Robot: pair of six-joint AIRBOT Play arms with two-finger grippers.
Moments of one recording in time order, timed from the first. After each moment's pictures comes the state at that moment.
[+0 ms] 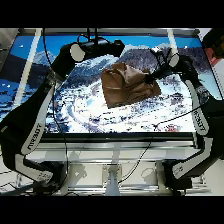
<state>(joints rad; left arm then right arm) -0.48 -1.67 1.82 1.05 -0.57 -1.29 0.05 -1.78 1.64 -1.37 1.09 1.11</state>
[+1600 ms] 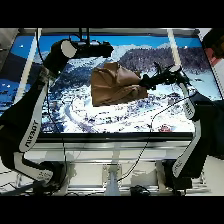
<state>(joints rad) -0.40 -1.67 1.82 1.05 -0.70 -1.29 -0.04 -2.12 1.76 -0.69 1.23 1.30</state>
